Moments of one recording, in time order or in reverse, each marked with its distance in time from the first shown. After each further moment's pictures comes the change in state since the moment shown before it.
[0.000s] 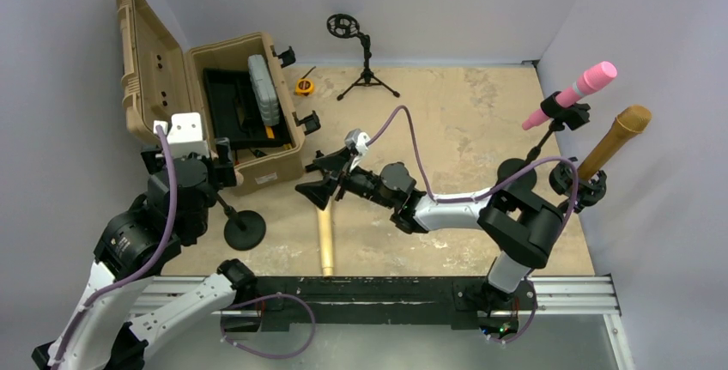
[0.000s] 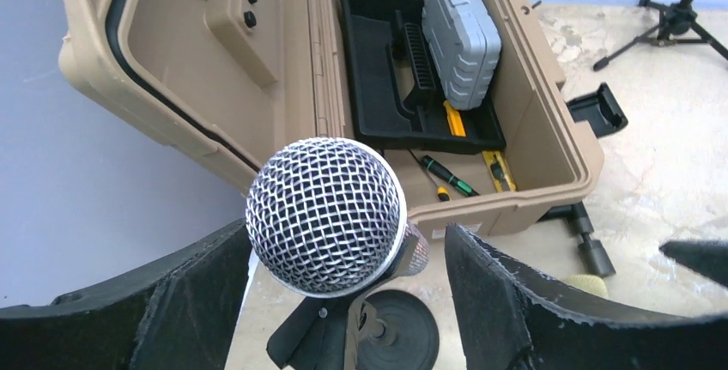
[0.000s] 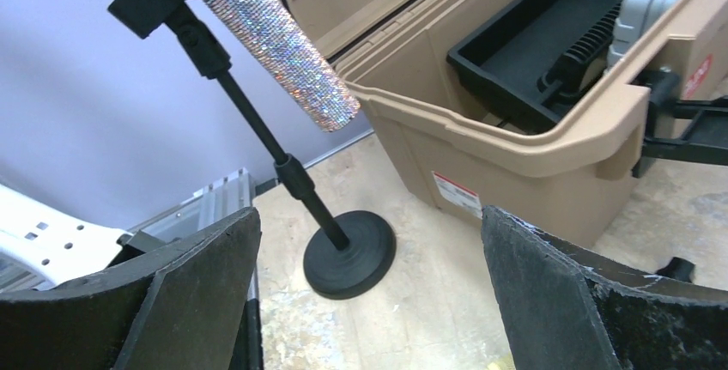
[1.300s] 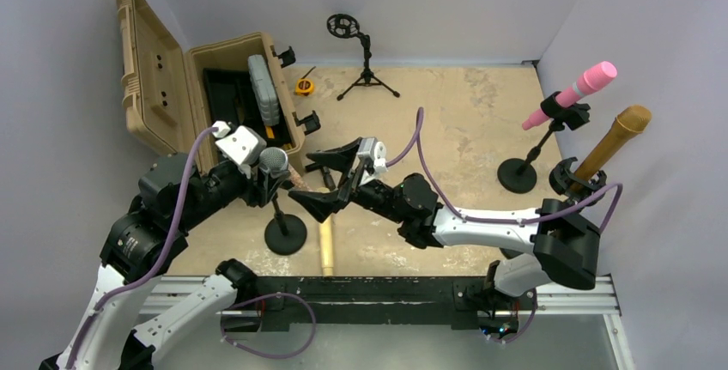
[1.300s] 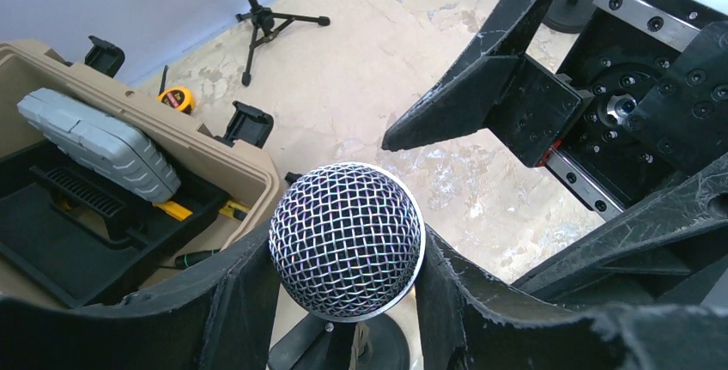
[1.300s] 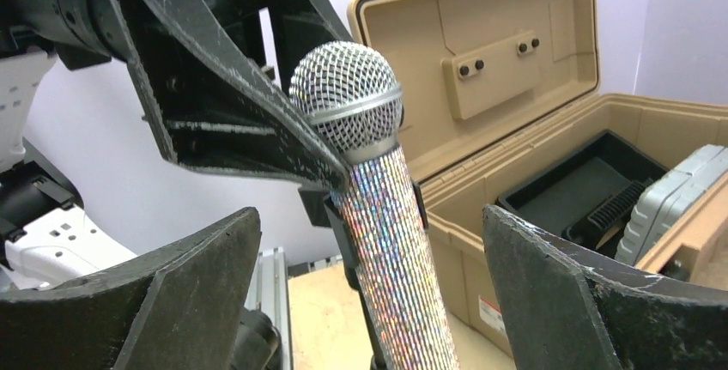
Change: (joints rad) left arm 0.106 -0.010 -0.043 0.210 1.020 0.291; right arm 0.166 -0.242 0.037 -0.026 0.112 -0.188
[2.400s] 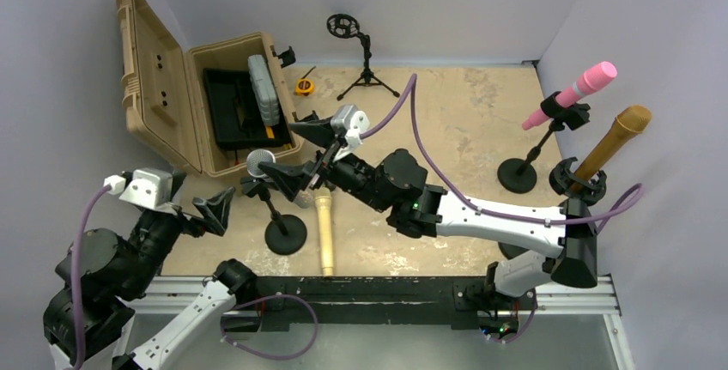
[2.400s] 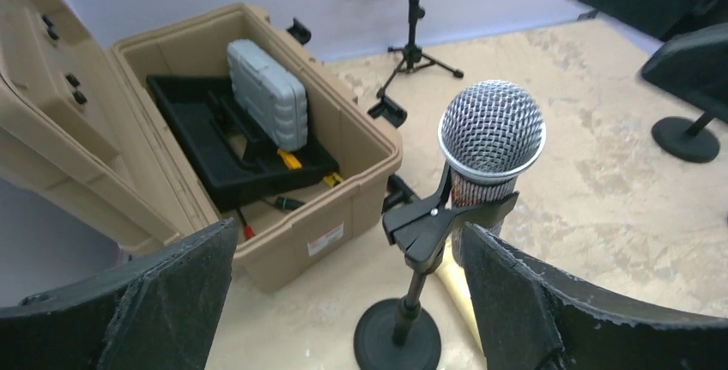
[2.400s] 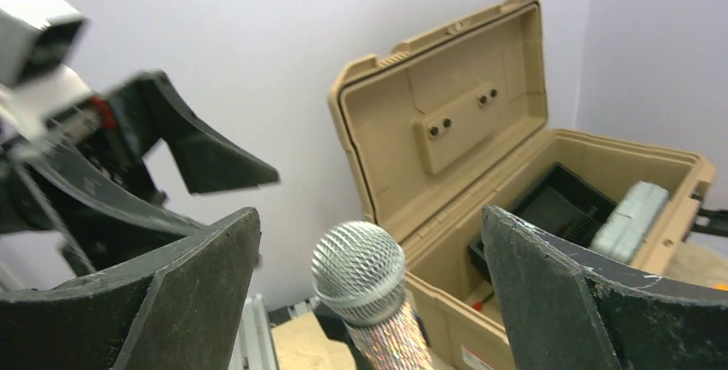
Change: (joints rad) left arm 0.000 -0.311 0.050 -0.137 -0.393 -0.129; right arm 0.087 -0.013 0.406 -0.487 0.225 -0.103
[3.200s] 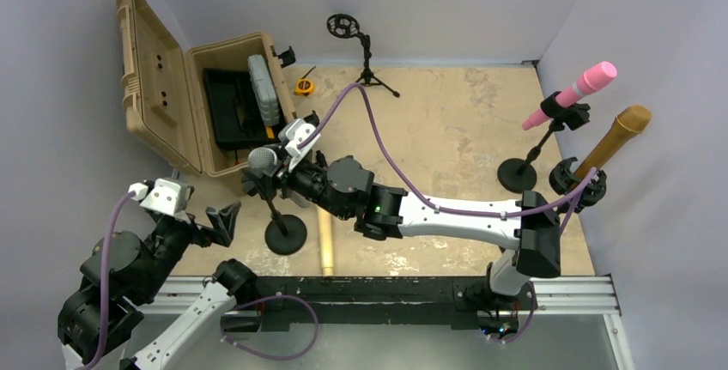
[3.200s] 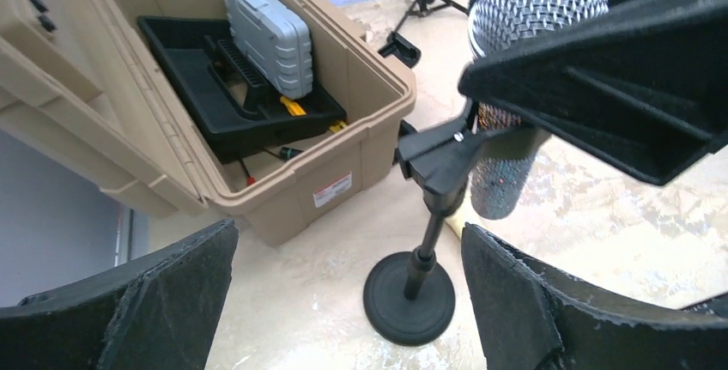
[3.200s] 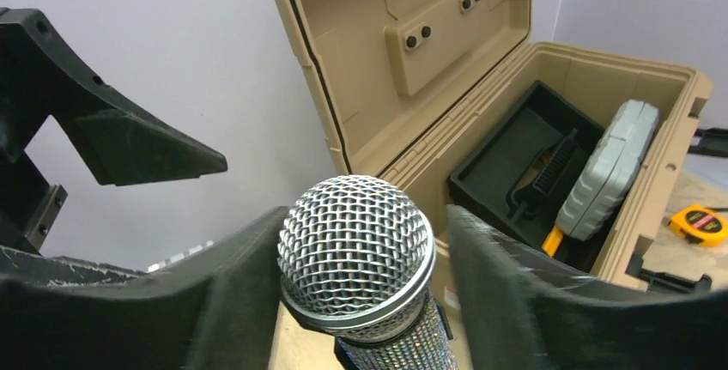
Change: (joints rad) left arm 0.000 -0.075 -0.109 -0.100 -0.028 -0.013; right arm 0.067 0.222 0.174 -0.148 0.138 -0.040
